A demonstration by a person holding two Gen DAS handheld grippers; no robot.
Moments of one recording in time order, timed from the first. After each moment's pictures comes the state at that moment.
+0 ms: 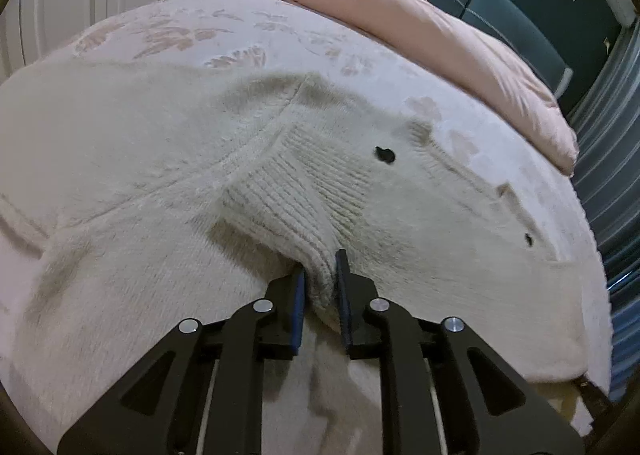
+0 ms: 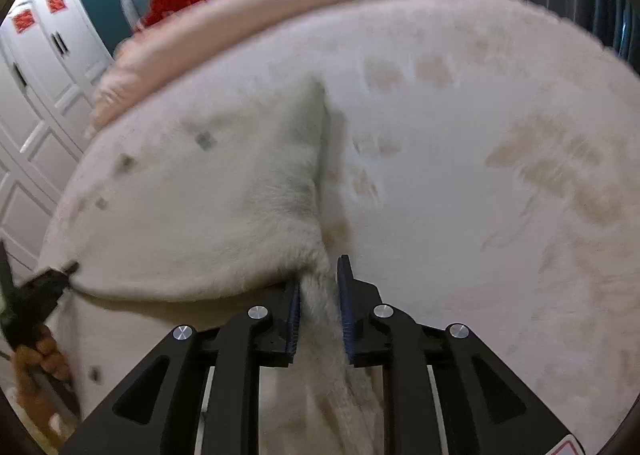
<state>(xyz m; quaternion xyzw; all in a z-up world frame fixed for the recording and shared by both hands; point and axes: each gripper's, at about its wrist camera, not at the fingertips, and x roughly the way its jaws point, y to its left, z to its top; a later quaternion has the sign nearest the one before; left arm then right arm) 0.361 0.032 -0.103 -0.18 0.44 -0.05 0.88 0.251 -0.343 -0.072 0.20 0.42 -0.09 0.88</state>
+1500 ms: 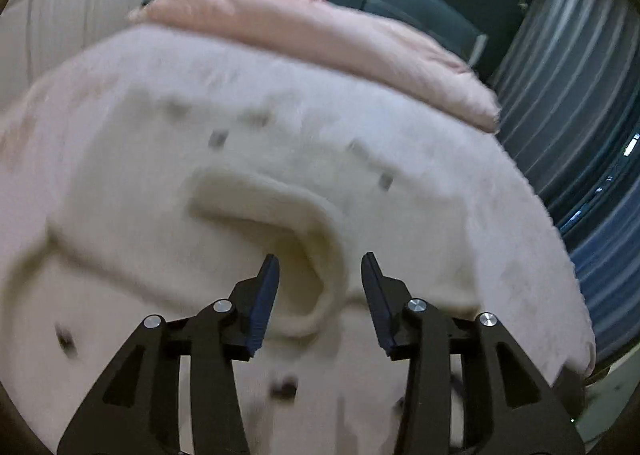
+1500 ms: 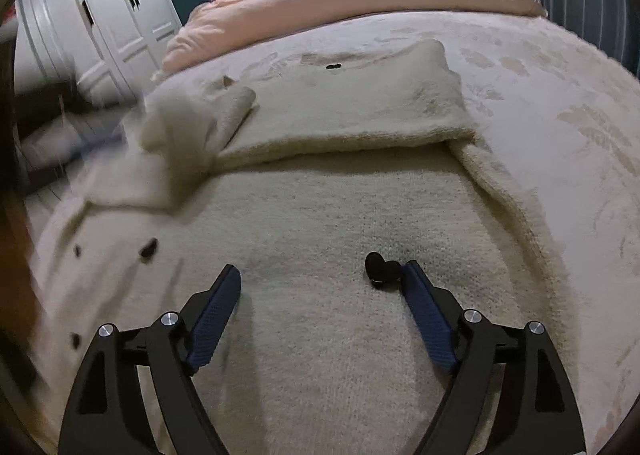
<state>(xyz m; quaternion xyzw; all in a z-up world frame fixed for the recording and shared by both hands) 0.268 -0.050 -0.039 -0.13 0.41 -0.17 0.88 0.198 -0.236 -0.101 0.16 0.42 0.00 0.89</state>
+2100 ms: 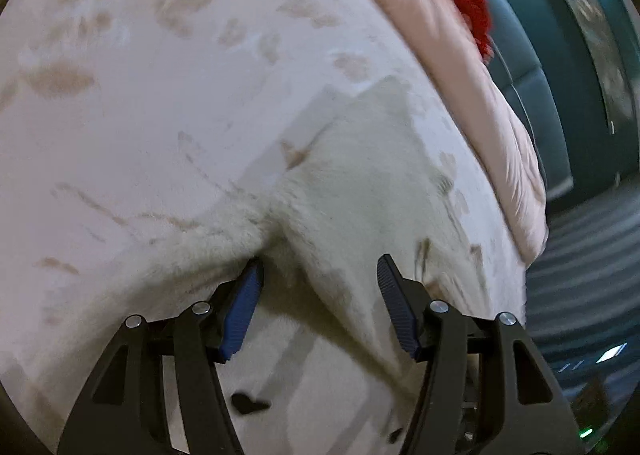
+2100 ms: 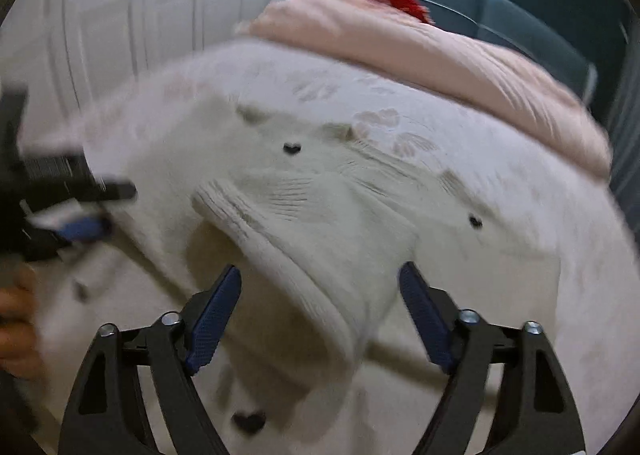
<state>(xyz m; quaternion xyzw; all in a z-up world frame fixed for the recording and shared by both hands) 0.323 0.135 -0.102 -0.41 0.46 -0.02 0.79 0.333 -0.078 -0.043 -0.13 0.41 0.06 0.90</state>
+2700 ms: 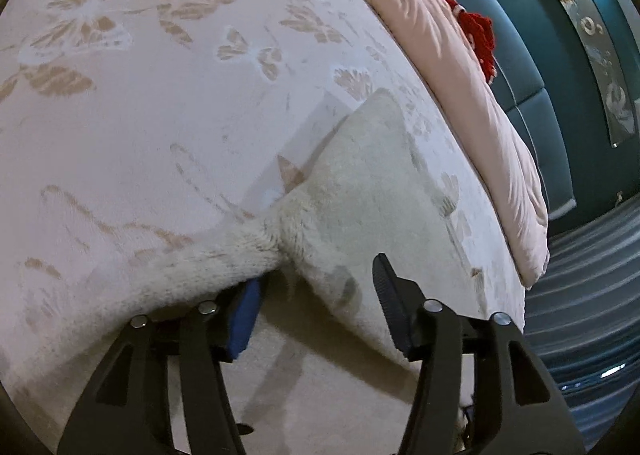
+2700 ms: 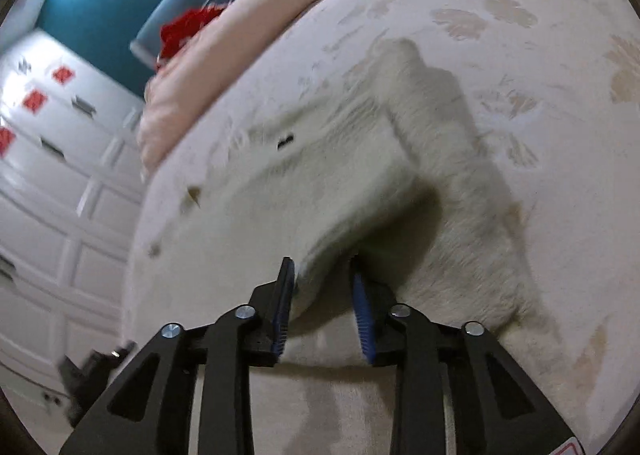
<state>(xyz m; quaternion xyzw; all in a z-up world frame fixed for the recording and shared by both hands) 0.320 0.132 -0.098 -0.40 0.43 0.01 0.81 0.310 -0.315 -0.096 0.39 0.41 -0.02 0.83</state>
